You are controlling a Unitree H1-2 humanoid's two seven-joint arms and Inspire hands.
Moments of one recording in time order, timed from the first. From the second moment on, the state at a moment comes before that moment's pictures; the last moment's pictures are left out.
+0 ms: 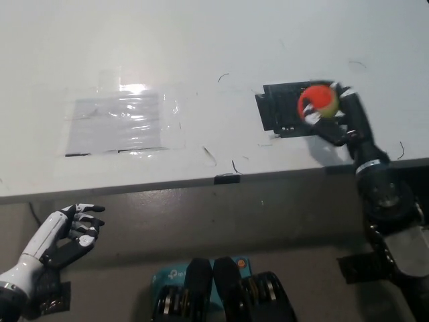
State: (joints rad) left_arm -0.14 0.43 -0.02 0.07 0.12 0.05 -0.21; right_arm -0.65 -0.23 0.29 0.45 -0.08 0.14 -0.18
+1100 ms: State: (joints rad) left_arm -0.13 0.42 -0.02 0.03 0.12 0.06 -0.21; right_arm -0.95 -0.29 0.83 0.80 -0.65 0.22 -0.07
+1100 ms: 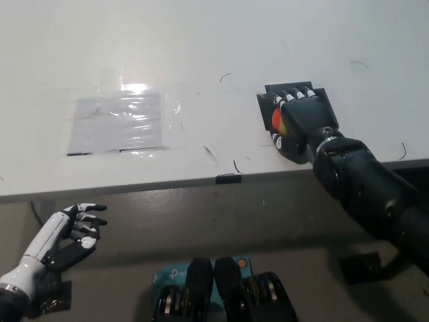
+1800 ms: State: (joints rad) left_arm -0.12 0.42 -0.02 0.03 0.12 0.06 -0.21; right_arm -0.84 -0.28 0.59 0.55 -0.65 0.28 0.06
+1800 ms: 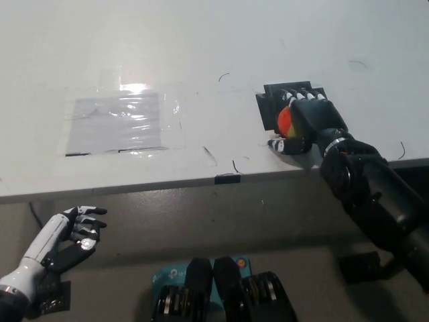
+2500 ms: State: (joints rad) left_arm -0.10 0.42 -0.02 0.03 0.12 0.06 -0.21; right_arm -0.71 -0.35 0.39 0.11 -0.65 0.35 0.15
